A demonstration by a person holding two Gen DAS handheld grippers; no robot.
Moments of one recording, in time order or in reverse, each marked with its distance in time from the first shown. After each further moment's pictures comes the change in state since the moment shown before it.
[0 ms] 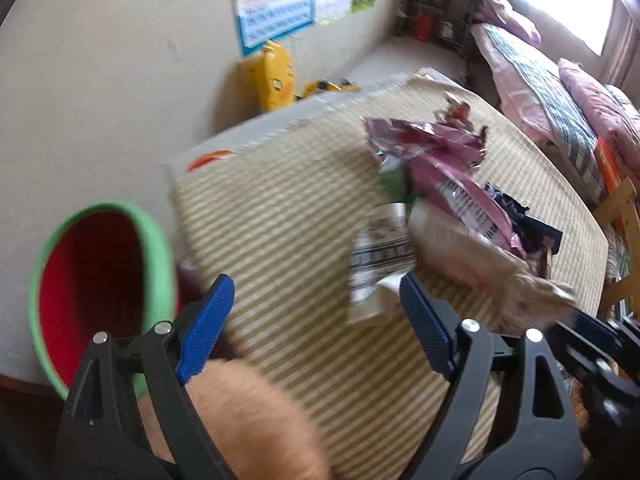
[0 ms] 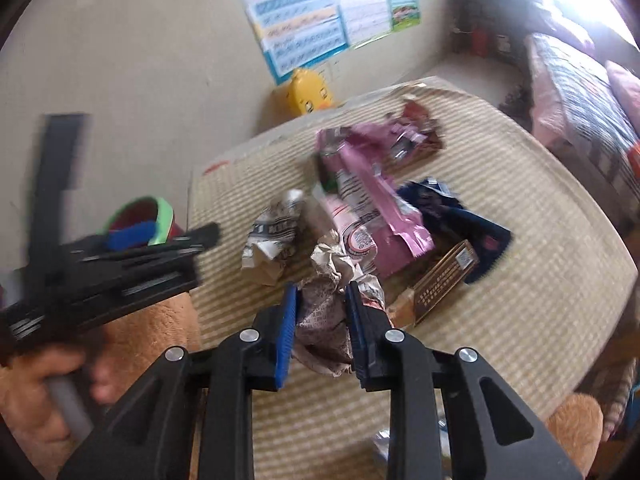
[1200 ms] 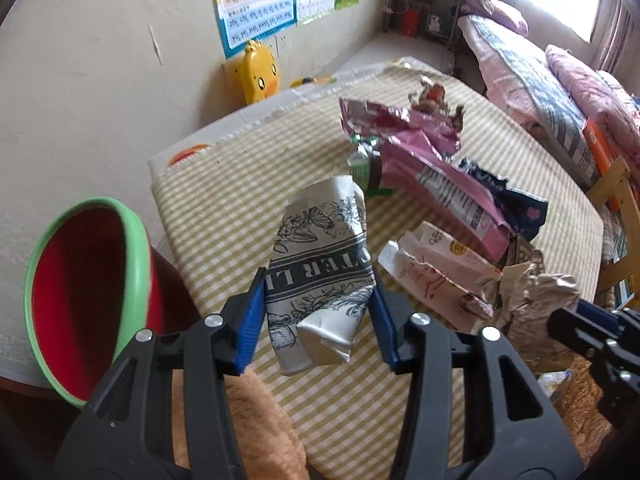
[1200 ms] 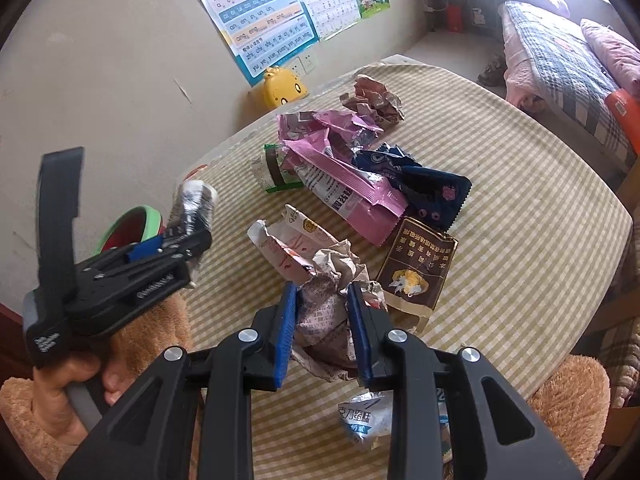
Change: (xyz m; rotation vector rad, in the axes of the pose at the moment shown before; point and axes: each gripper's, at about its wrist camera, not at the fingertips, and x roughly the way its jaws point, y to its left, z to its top) left arm -0.014 -0.013 -0.019 0.025 -0.019 0.000; right arm -0.004 -0.027 -0.016 0.083 0.036 0.025
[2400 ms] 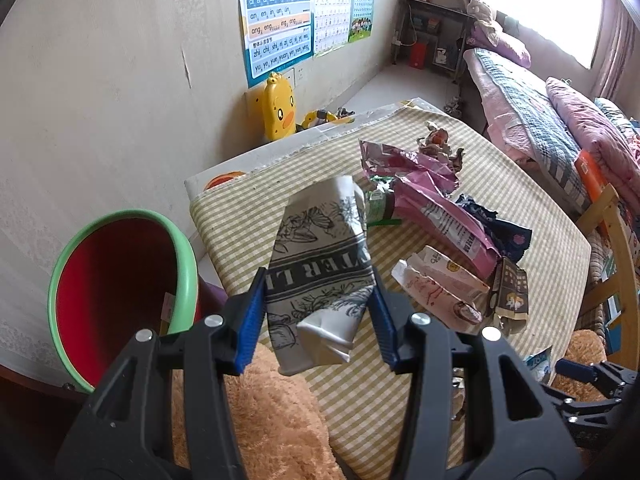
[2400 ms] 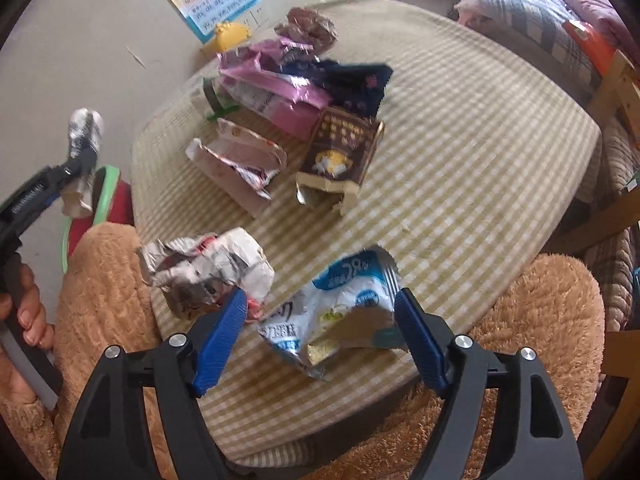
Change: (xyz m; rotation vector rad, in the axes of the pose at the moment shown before) left arm -0.045 0.021 -0.003 -0.041 -0.097 0.008; right arm -0.010 -0.033 -0.052 0.095 0.152 -0.088
